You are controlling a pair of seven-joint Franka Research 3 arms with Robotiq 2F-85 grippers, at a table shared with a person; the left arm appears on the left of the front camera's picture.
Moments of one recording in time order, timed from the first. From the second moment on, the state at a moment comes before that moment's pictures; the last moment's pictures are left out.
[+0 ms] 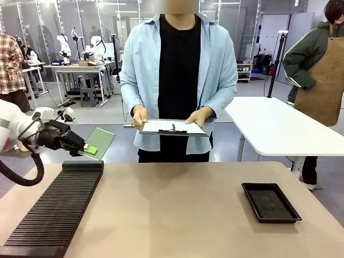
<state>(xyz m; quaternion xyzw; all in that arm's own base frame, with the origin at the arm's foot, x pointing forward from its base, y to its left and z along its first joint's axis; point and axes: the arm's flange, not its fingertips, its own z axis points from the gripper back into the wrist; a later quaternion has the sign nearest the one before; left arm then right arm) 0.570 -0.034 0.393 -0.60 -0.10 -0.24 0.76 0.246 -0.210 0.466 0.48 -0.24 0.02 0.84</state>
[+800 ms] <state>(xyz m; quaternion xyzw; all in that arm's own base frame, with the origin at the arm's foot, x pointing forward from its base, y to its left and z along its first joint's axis) 0.575 -0.036 0.382 -0.63 -0.10 -0.20 0.75 0.246 -0.210 0.466 0.48 -0.24 0.02 0.84</state>
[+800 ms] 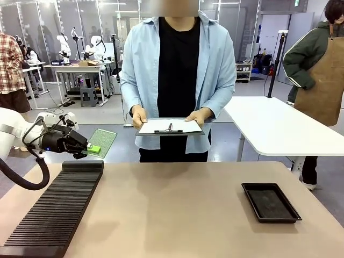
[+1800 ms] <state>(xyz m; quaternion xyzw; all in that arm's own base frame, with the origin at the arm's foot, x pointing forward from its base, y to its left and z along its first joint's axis) 0.575 -0.036 0.382 -0.63 -0.10 -0.20 0.75 0.246 -0.210 0.466 0.48 -0.24 0.02 0.84</state>
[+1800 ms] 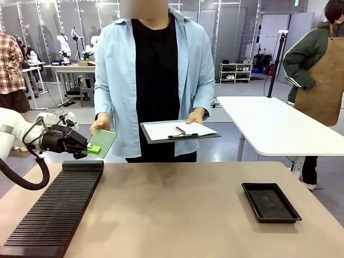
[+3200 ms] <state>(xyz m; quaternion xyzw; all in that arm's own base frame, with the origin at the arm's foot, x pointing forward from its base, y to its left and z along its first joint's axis) 0.575 -0.038 0.383 -0.63 -0.10 -0.20 0.75 0.246 -0.210 0.466 0.48 -0.24 0.02 0.84</state>
